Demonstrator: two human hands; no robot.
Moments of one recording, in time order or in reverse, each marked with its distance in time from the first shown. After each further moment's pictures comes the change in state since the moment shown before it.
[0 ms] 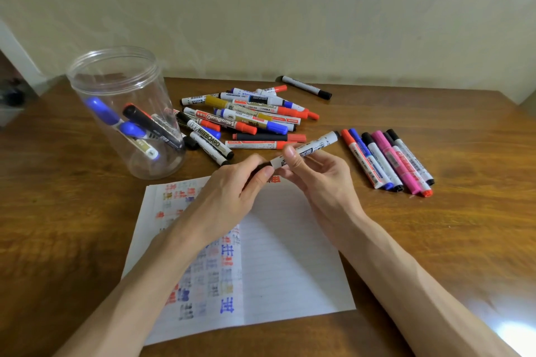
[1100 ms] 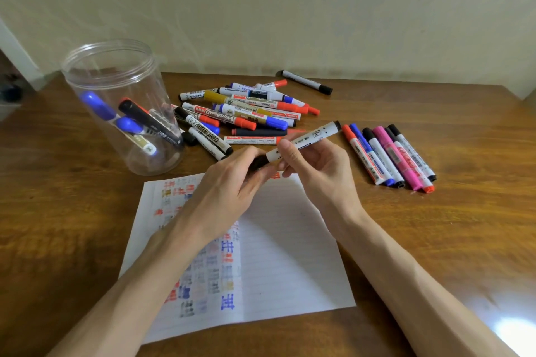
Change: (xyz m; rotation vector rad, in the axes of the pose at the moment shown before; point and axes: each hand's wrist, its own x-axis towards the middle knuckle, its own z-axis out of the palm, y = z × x) left_hand -0.002 -0.001 0.002 0.009 0.085 0.043; right_hand 0.000 -0.005 0.005 -0.168 -0.012 -0.220
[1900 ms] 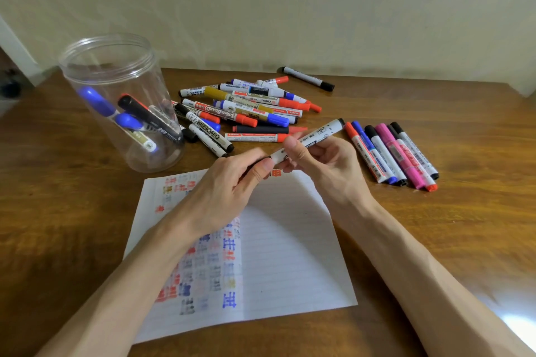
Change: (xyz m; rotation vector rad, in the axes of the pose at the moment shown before) left_hand 0.001 0.004 -0.008 -0.133 -0.104 -0.010; right_hand 0.004 -0.002 -0.013 0.048 -0.097 0.042
